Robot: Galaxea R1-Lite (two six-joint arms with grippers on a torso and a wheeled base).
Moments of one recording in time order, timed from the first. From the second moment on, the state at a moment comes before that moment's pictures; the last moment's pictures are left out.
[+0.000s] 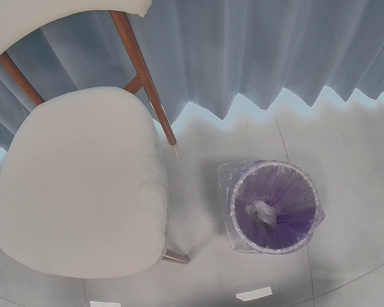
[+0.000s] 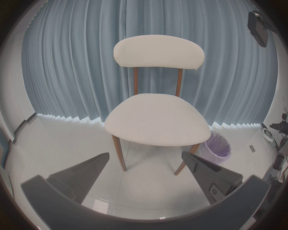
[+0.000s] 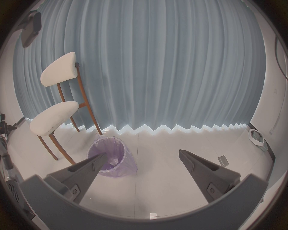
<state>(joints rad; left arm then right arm) 0.00 0.02 -0.02 0.00 0.02 -0.02 0.00 0.01 -0.02 0.00 -0.03 0.00</state>
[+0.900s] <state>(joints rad) 0.00 0.02 -0.02 0.00 0.02 -0.03 0.00 0.01 -0.02 0.00 -0.03 0.00</state>
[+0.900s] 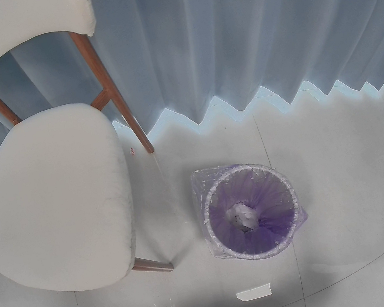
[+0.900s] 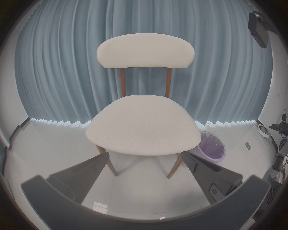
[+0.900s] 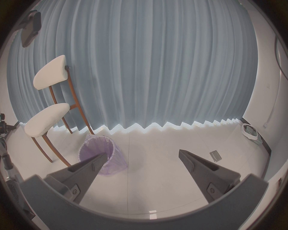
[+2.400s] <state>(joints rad) 0.00 0.02 -0.02 0.00 0.02 -0.03 0.00 0.02 -0.02 0.00 -0.03 0.00</state>
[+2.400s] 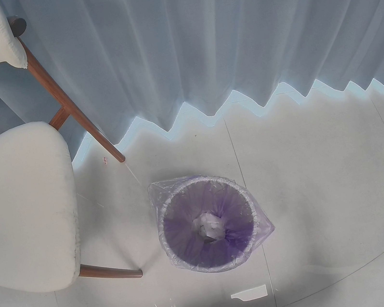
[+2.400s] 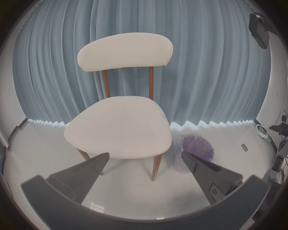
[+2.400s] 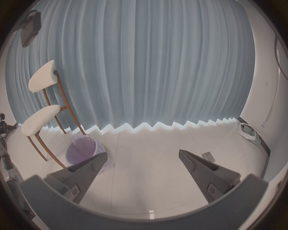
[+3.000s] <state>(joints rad) 0.00 0.02 -0.02 0.00 0.02 -0.03 0.00 0.02 -0.02 0.00 -0.03 0.00</state>
